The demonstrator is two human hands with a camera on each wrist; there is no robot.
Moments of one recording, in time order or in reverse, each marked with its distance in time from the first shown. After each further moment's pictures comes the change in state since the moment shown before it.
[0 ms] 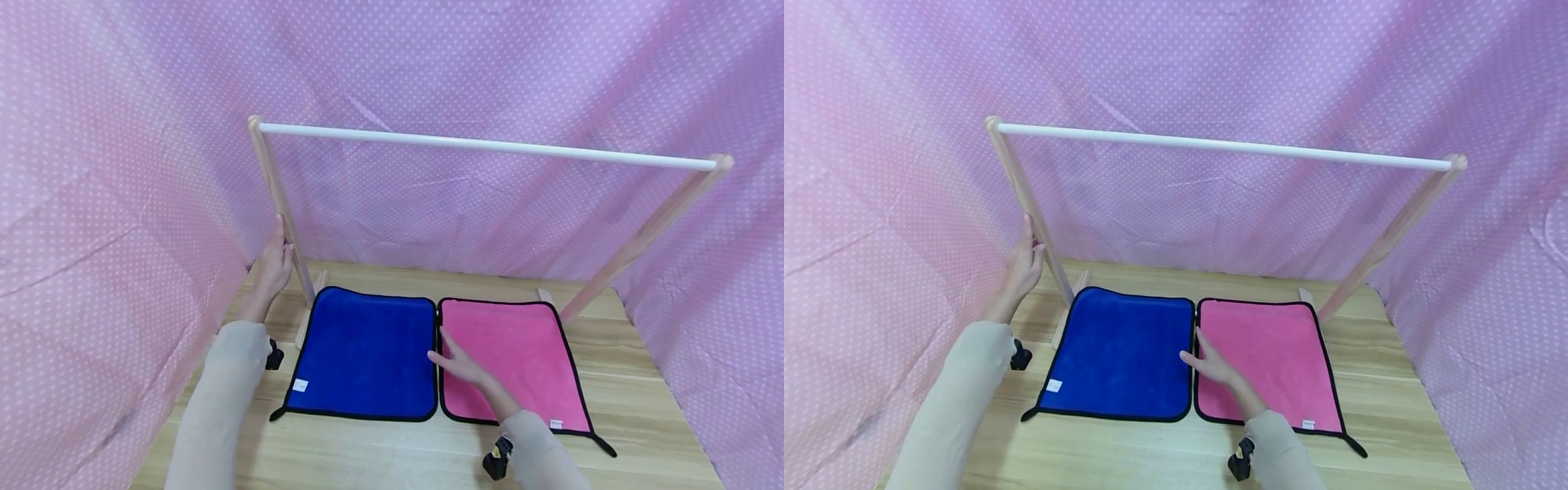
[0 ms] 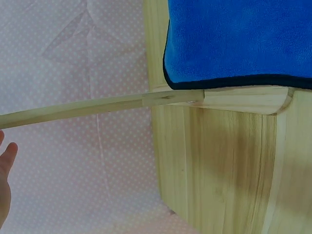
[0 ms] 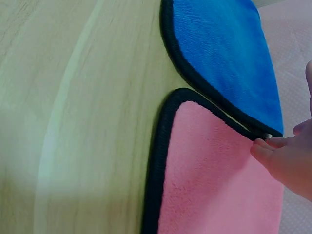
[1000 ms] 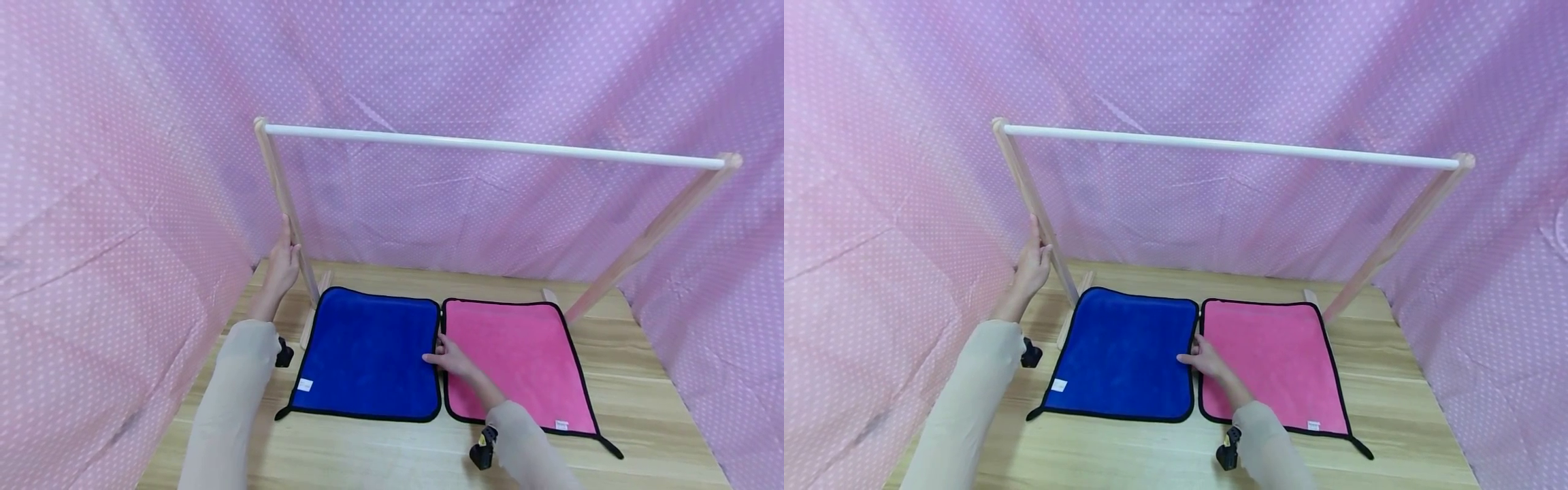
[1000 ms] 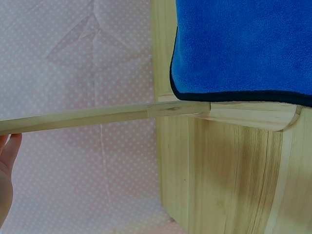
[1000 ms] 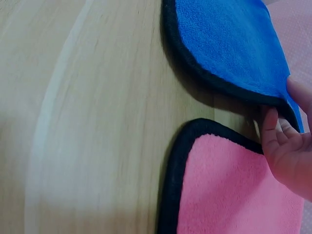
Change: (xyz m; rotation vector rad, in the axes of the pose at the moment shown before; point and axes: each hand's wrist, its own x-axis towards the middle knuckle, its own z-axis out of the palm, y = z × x) left_hand 0.001 0.000 0.007 -0.068 -0.010 -0.061; right_hand 0.029 0.010 0.017 0.182 0.057 0.113
